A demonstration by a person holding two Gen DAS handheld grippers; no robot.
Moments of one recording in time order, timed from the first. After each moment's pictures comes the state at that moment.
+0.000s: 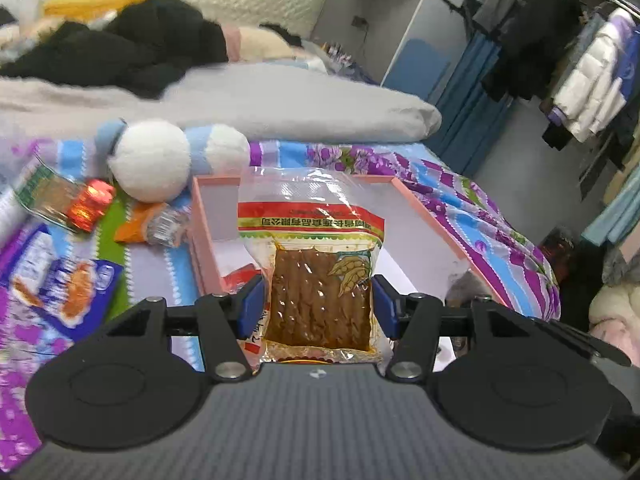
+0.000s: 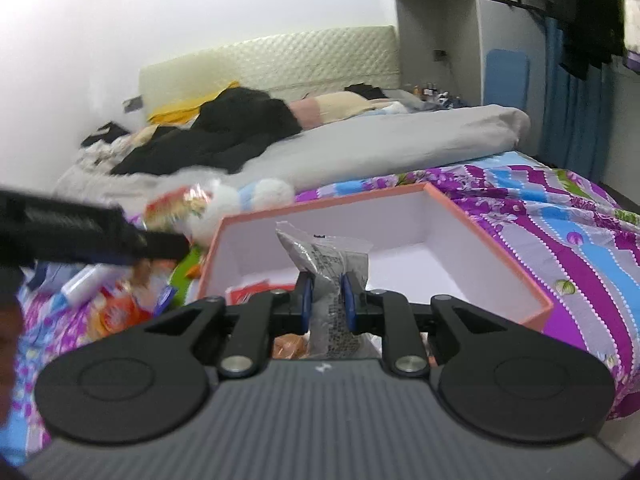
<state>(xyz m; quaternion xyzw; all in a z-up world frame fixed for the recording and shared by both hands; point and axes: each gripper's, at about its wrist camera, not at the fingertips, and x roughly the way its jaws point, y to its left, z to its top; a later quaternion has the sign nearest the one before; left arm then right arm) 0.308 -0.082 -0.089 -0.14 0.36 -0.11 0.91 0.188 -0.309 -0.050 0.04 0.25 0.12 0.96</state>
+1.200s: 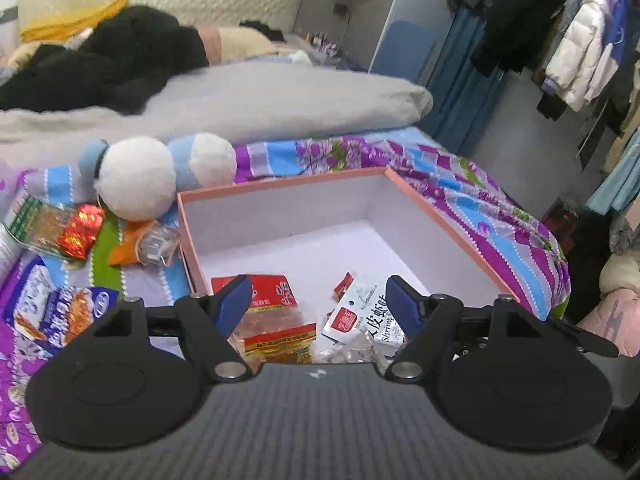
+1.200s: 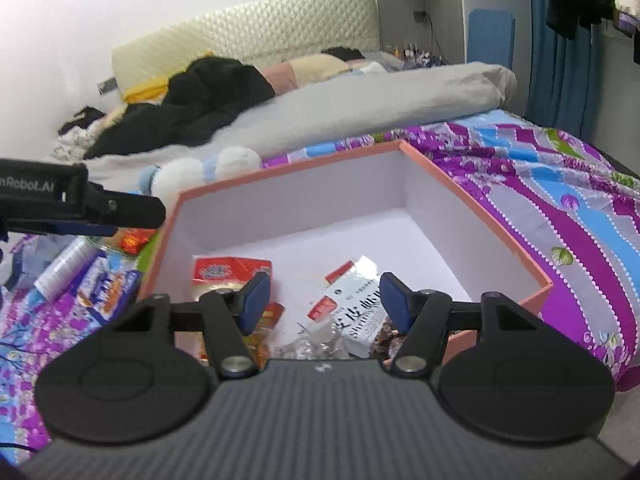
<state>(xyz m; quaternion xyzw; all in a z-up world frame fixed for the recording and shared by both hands) 0.315 -0.094 -0.079 -0.08 0.35 -0.13 0.92 0.210 -0.325 -0.073 0.05 0.30 0.10 0.95</state>
